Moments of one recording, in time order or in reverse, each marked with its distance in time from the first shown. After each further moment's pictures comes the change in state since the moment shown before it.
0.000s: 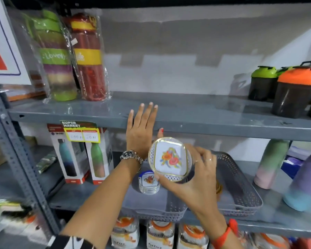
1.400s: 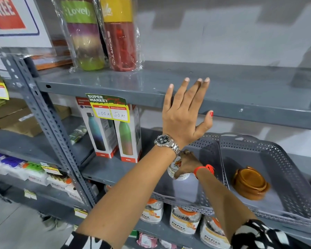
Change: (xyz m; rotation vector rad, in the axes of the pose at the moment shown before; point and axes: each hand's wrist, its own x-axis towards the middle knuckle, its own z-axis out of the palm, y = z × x) left_hand 0.000 0.004 0.009 -0.103 0.101 -0.057; right_hand 0.012 0.151 0.229 -0.418 -1.232 0.218
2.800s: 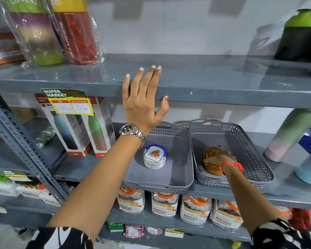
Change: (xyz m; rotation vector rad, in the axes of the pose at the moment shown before) left_hand -0.002 0.001 -0.003 0.012 0.025 0.007; right_hand -0.128 0.148 -0.031 0.263 0.222 0.683
